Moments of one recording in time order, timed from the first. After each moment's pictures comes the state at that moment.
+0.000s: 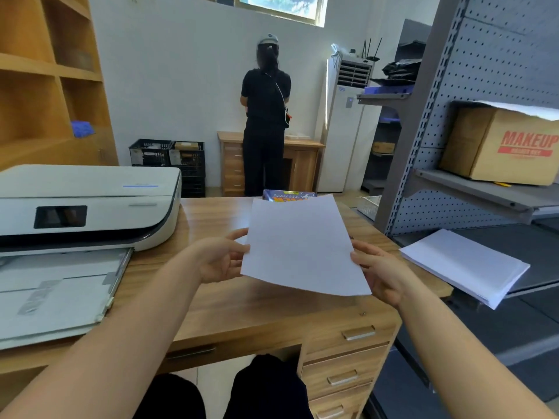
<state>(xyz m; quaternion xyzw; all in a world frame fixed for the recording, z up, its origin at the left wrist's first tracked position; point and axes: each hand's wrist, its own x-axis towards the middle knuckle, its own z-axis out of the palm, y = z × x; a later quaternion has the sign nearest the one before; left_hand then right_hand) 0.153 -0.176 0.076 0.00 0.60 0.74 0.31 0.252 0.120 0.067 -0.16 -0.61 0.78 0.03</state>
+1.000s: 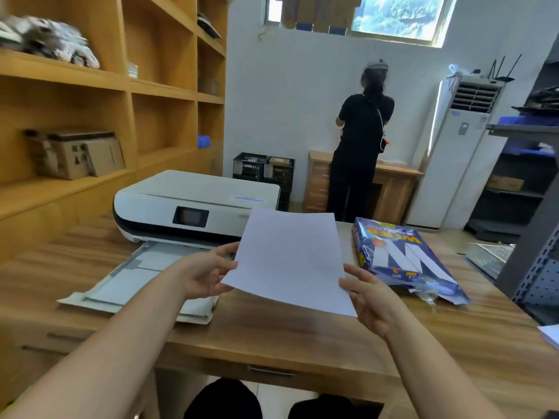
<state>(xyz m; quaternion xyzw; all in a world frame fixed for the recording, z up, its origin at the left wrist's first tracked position) 0.169 -0.355 0.073 -0.10 0.59 0.78 0.18 0.168 -0.041 0.056 -0.05 -0.54 0.83 -0.11</state>
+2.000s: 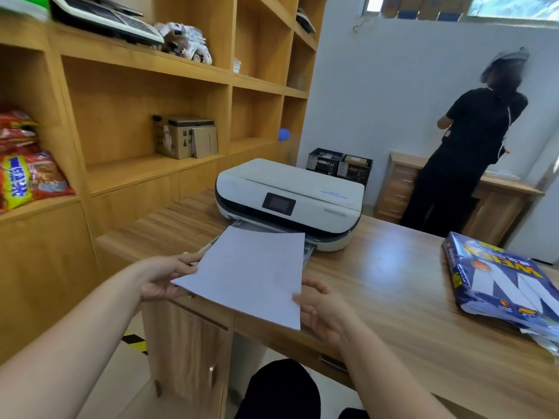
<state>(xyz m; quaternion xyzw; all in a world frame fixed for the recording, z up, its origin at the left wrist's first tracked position) 0.271 -0.546 0.019 -0.31 0.52 0.79 0.06 0.189 -0.232 0.009 0.00 -0.57 0.75 -0.32</state>
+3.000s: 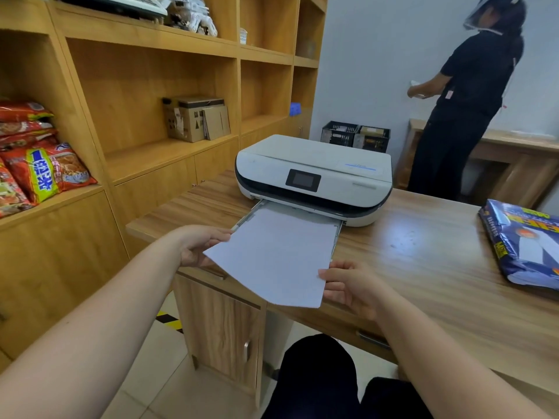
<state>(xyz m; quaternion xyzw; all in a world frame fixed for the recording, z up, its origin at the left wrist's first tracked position) 0.247 -0.557 0.033 -0.30 0.63 0.71 0.08 0.189 -0.248 0.007 0.01 -0.64 0.70 -0.30</state>
